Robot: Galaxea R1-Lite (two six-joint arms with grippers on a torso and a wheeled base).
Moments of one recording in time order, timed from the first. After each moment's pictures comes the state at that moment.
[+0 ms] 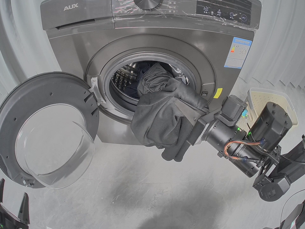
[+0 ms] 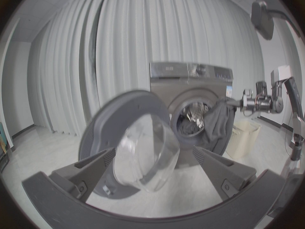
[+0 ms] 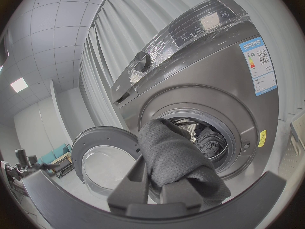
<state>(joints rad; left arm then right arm) 0.01 0.02 -0.05 -0.13 -0.02 0.04 0.80 1.78 -0.64 -1.40 -0.07 0.17</state>
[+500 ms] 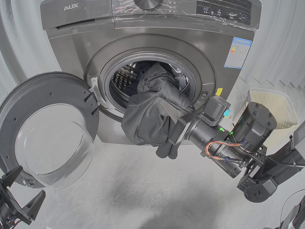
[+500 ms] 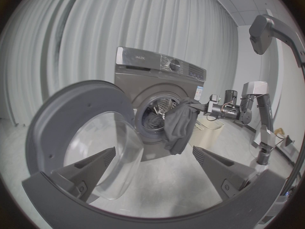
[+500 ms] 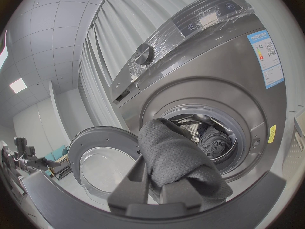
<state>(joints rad) -0.17 0.41 -0.14 -0.29 -0.21 0.00 0.84 1.88 -0.75 -1.40 -0.12 0.17</state>
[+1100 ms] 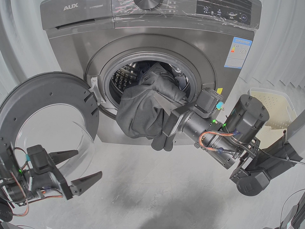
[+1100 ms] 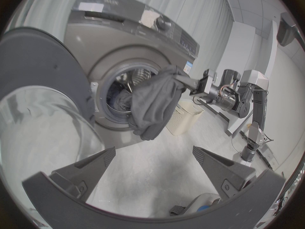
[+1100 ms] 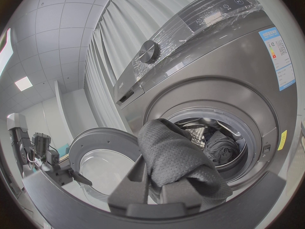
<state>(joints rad) -0.40 1.20 -0.22 -0.76 -0.27 -0.02 0.81 1.93 -0.84 -1.39 -0.04 0.15</state>
